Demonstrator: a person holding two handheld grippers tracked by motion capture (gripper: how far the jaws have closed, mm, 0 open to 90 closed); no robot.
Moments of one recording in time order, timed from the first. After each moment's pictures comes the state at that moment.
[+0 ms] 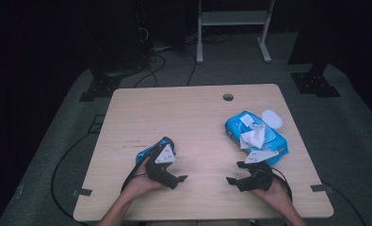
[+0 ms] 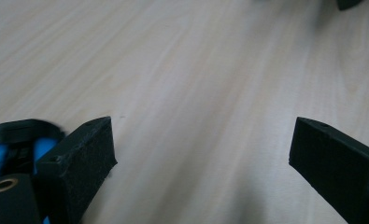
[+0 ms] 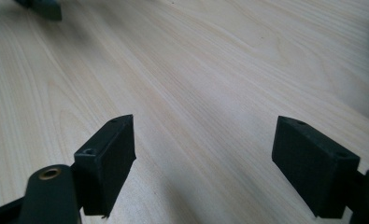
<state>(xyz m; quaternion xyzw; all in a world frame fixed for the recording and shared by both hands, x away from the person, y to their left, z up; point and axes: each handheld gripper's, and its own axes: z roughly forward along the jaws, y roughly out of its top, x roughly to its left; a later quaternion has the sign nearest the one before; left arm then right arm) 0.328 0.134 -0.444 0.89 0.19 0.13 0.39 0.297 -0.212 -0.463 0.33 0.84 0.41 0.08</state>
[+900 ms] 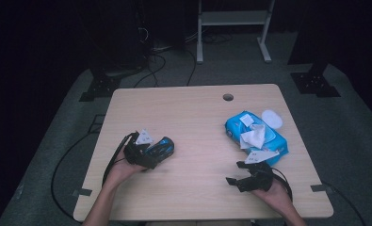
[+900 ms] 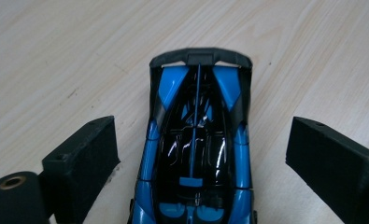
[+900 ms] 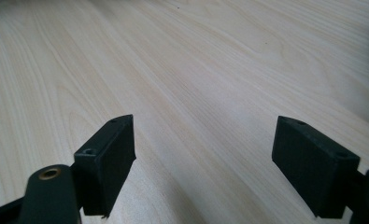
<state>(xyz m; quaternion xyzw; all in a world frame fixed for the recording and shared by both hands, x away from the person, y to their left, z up) 0.373 0.196 -0.442 0.89 0.28 0.17 0.33 0.294 -0.211 -0.457 0.33 0.84 0.42 0.08</state>
